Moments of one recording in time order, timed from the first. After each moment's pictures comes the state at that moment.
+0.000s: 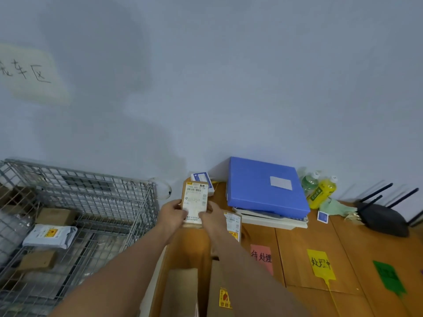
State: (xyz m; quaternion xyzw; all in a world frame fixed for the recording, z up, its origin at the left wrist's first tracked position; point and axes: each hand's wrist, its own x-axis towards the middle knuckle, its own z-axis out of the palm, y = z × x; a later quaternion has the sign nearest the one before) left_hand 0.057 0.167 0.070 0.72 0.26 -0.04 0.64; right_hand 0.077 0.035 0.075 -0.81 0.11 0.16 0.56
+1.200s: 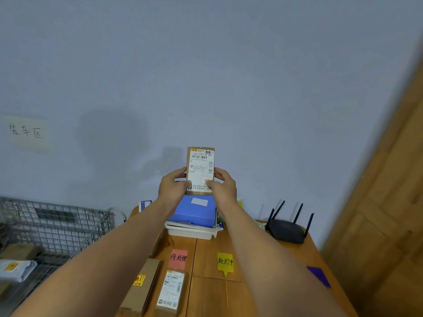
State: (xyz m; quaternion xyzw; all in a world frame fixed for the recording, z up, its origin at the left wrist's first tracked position) left_hand -0.096 -0.189 0.340 0.68 0.08 0.19 0.70; right_hand -0.075 -0.329 0.349 -0.71 -0.03 -0.09 0.70
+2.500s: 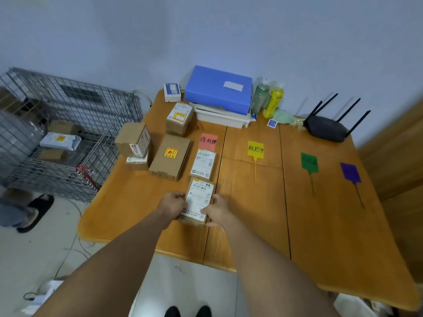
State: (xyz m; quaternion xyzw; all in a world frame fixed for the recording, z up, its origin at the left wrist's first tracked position) left_hand -0.295 -0.150 -0.002 0.70 0.33 -0.18 0.61; right_hand -0.259 -0.304 -0.001 -0.76 0.19 0.35 0.52
